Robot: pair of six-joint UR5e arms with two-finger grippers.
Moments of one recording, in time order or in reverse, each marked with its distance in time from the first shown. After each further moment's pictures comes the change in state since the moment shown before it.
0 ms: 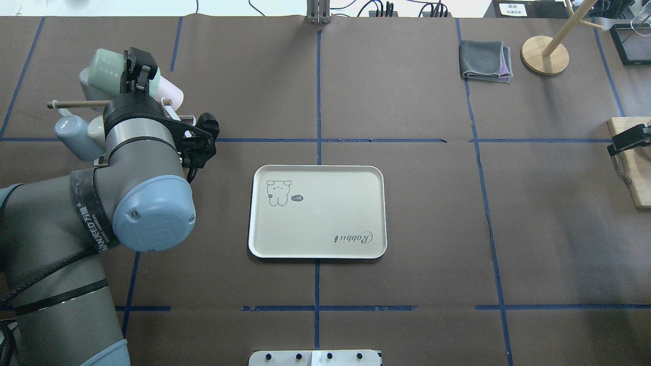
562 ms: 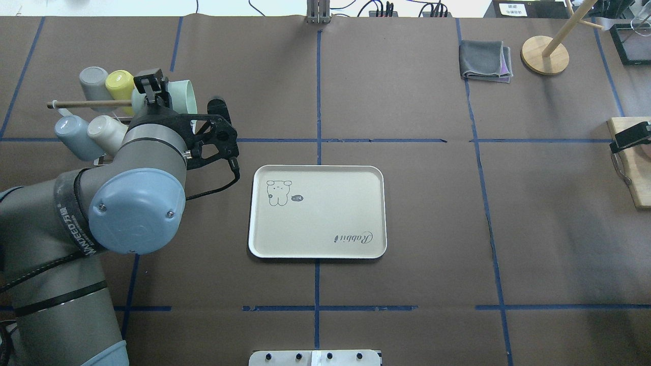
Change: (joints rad) left arm 0.005 0.010 0.006 -0.271 -0.215 -0.392; right arm 0.011 0.000 0.003 0.002 0.000 0.000
